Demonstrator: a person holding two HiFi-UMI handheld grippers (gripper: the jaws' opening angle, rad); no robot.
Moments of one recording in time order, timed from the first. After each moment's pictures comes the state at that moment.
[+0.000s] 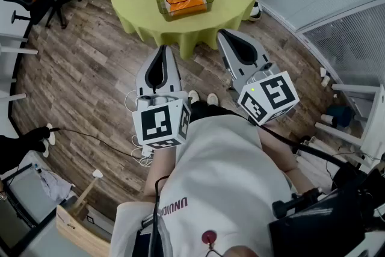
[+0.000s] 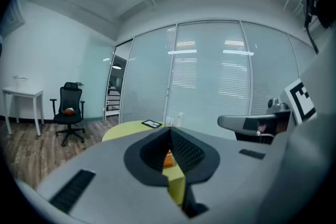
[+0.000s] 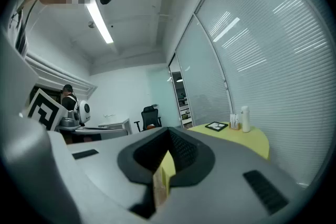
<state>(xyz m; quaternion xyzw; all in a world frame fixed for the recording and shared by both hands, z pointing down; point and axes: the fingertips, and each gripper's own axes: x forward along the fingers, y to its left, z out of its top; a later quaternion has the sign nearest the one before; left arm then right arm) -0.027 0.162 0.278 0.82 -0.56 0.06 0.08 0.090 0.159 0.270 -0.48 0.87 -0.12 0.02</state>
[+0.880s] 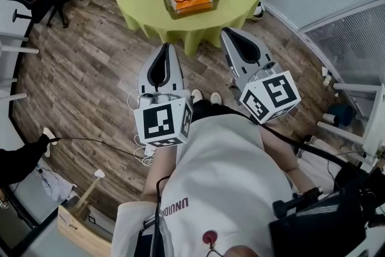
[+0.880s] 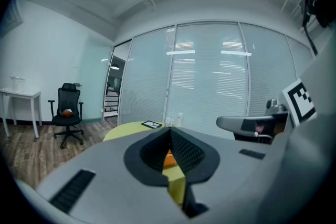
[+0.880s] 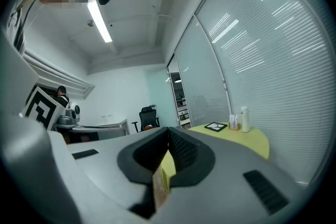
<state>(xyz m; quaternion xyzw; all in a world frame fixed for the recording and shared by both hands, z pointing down) -0.043 0.163 0.272 0.83 -0.55 0.06 0.08 0.077 0.160 0.270 -0.50 0.86 -0.12 0.02</state>
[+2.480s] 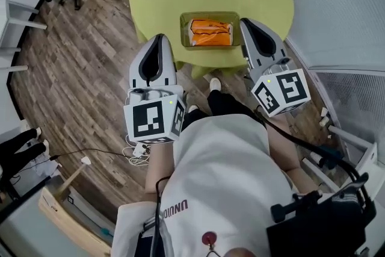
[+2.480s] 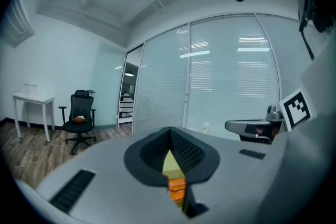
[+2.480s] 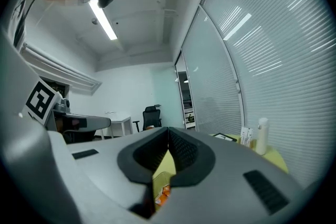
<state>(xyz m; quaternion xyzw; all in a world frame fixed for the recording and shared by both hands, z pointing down) -0.063 0.000 0.266 0.77 -0.63 0.05 0.06 0.098 -0.037 0.281 -0.45 0.89 -0.09 0.01</state>
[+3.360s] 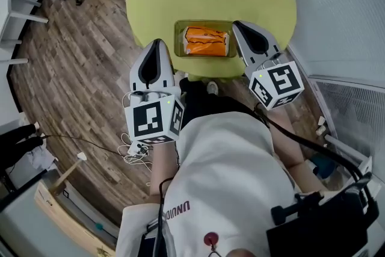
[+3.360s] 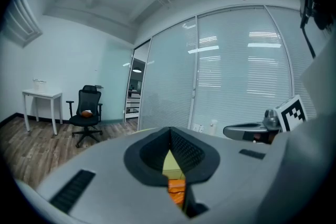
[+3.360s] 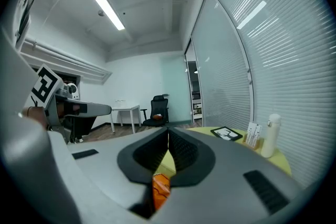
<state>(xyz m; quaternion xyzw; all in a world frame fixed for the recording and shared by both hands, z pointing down) -0.052 -0.022 0.297 0.74 -0.67 0.06 0.09 0.104 -0.076 0.330 -0.39 0.92 -0.09 -0.06</state>
